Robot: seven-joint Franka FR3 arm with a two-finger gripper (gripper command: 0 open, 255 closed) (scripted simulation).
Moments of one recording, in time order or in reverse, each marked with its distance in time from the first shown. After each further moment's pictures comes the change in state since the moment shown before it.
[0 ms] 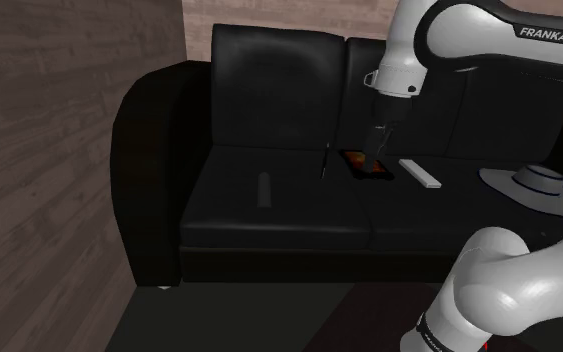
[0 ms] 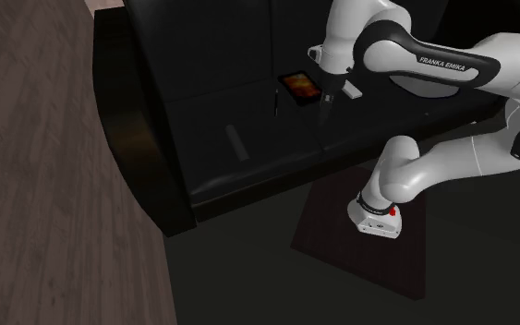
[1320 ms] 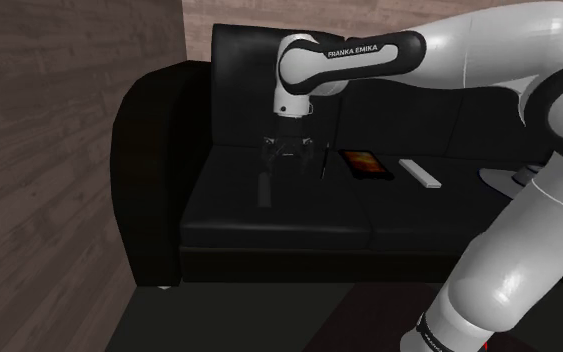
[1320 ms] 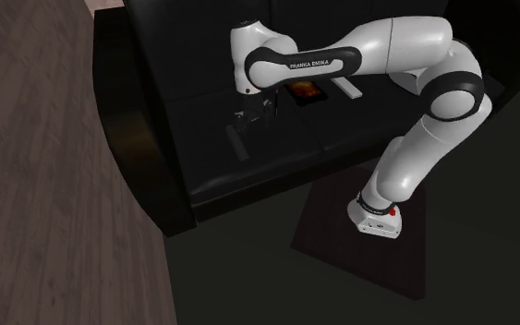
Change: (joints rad) arm -0.103 0.706 0.191 0.364 0.135 0.230 0.682
